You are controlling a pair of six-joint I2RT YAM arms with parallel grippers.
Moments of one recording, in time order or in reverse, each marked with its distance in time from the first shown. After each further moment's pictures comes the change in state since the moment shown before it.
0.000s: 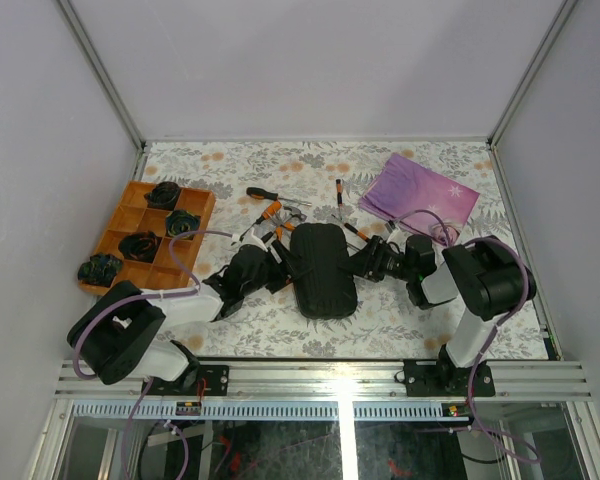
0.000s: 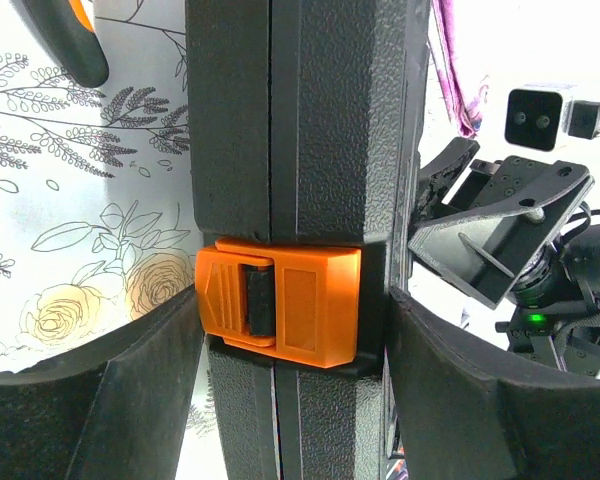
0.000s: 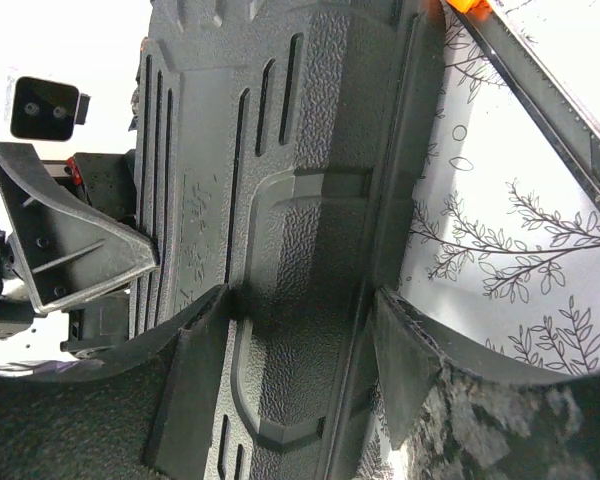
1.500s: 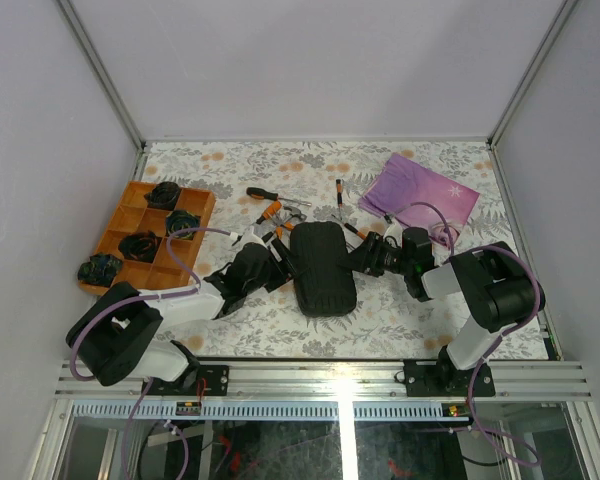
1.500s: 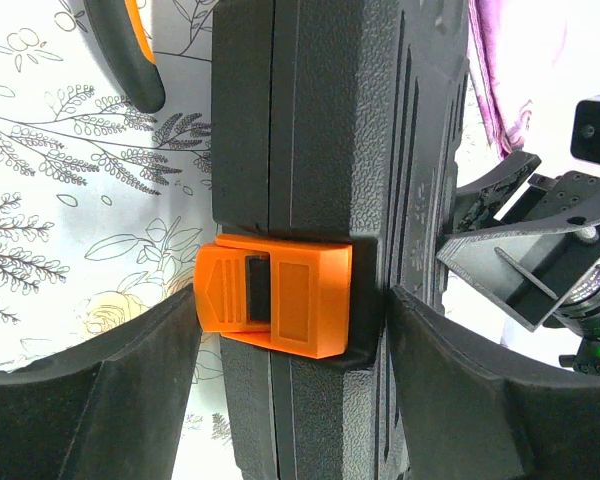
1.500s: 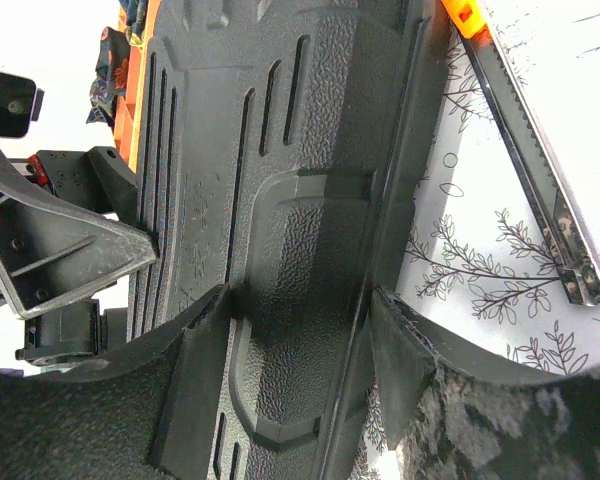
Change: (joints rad) left arm -0.007 -0.009 0.041 -0.114 -0.093 0.038; right arm 0.017 -0.090 0.066 -0.246 0.054 -0.135
